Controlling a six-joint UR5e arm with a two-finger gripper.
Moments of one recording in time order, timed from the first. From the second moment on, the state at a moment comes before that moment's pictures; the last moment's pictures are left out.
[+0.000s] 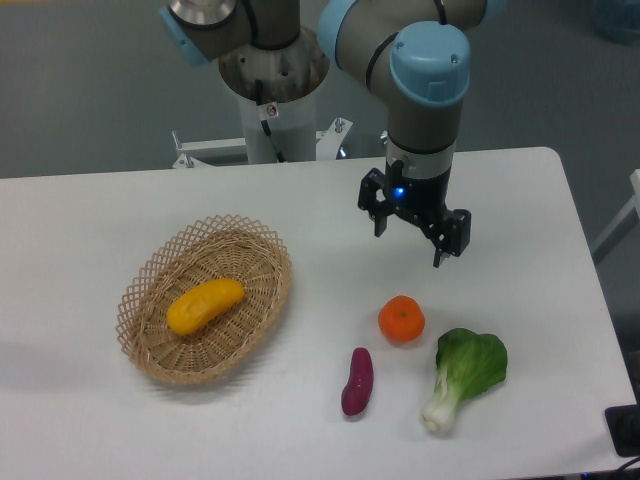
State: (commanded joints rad) arm 2.57 -1.75 -1.66 -1.12 1.51 1.23
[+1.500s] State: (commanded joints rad) arm 2.20 -1.75 -1.88 -0.91 1.50 0.73
